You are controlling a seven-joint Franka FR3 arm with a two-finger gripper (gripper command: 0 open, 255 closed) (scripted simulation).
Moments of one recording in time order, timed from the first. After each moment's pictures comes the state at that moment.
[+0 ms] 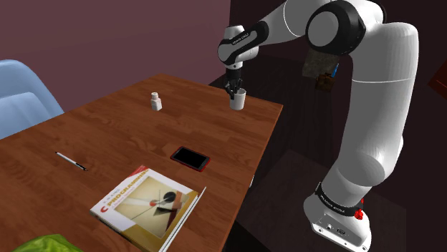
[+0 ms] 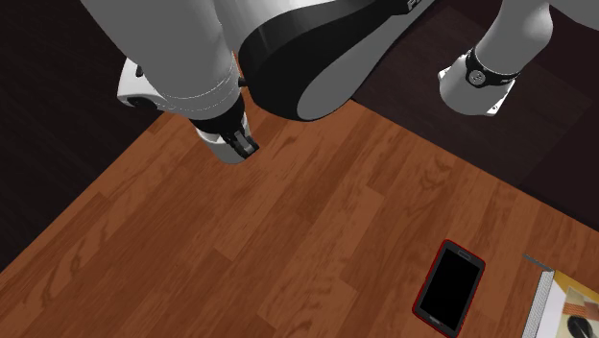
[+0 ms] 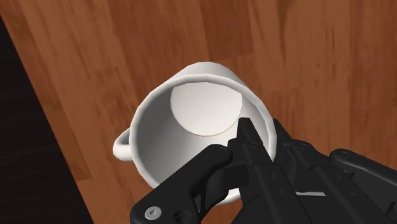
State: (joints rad) arm -0.12 0.35 -0.16 -1.78 -0.03 2.09 -0.27
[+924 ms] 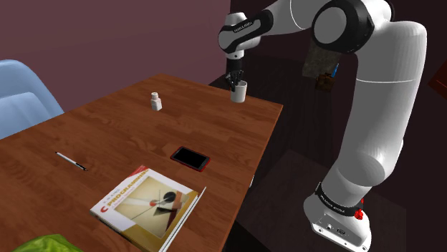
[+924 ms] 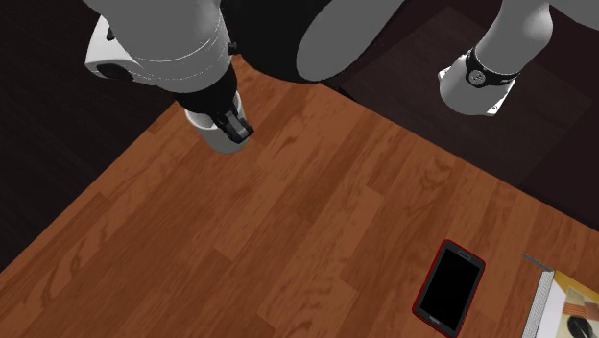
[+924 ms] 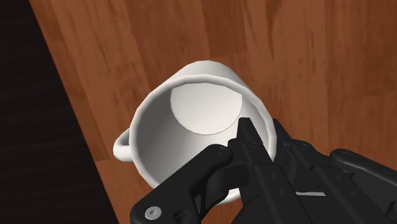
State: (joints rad) arm -0.12 0.31 -0.16 -1.72 -0.04 1.98 -0.28
